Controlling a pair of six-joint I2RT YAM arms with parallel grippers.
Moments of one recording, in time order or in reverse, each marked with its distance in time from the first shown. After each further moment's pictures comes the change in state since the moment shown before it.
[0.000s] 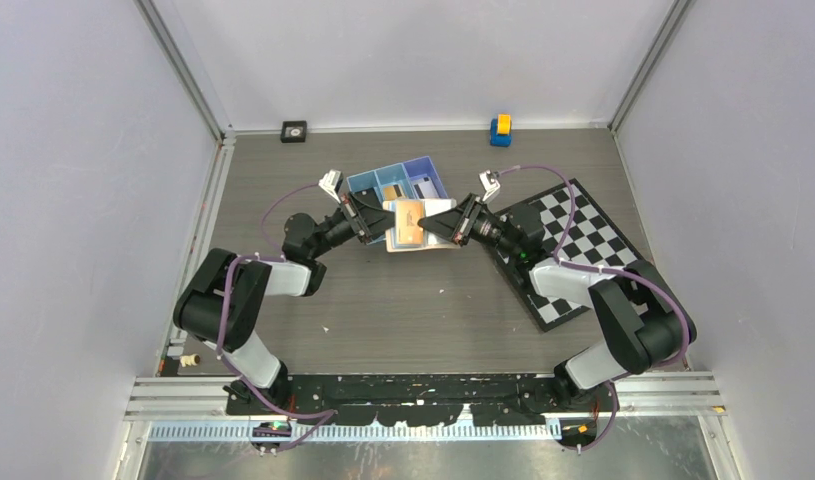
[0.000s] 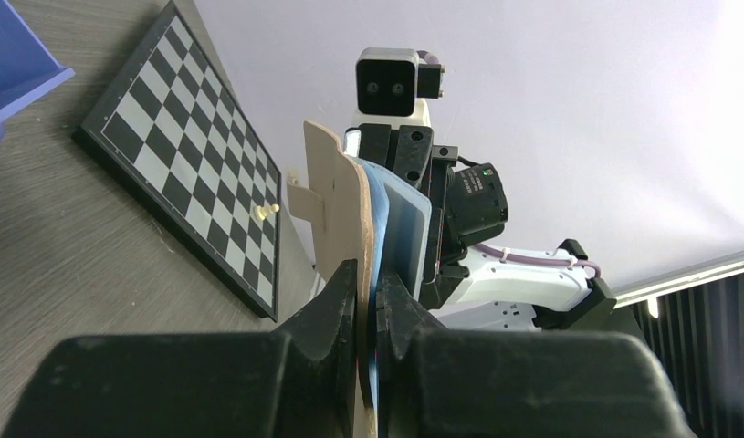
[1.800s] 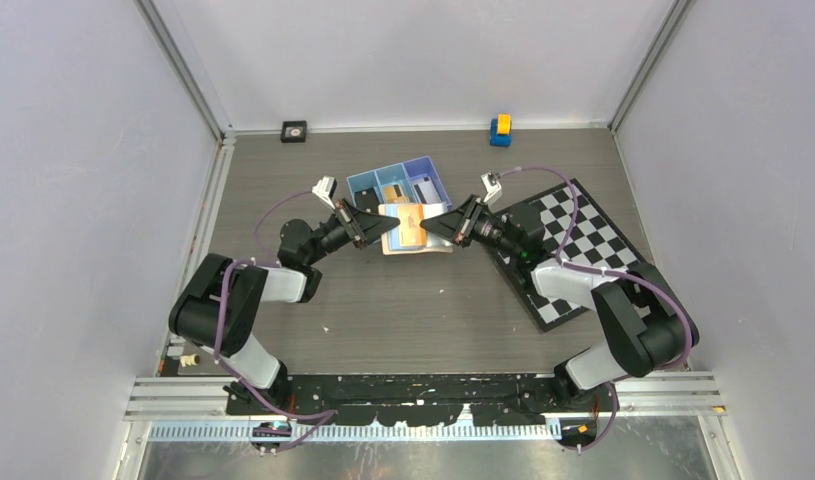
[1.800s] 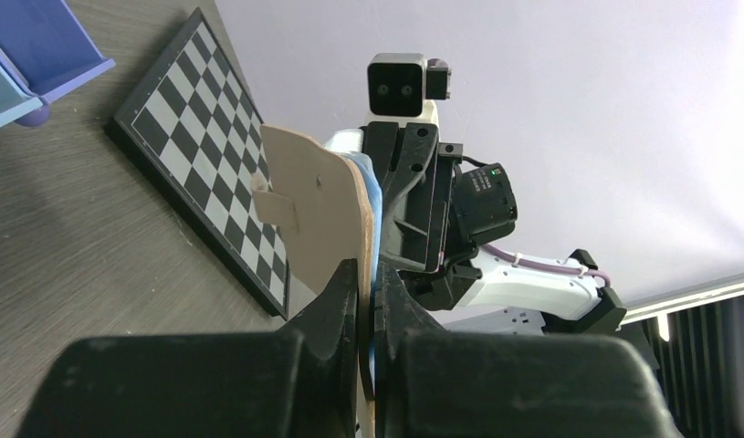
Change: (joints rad) left arm 0.021 -0.031 -0.064 -0.003 -0.024 0.013; right arm -0.008 -0.018 -0.004 -0.071 0.024 -0.027
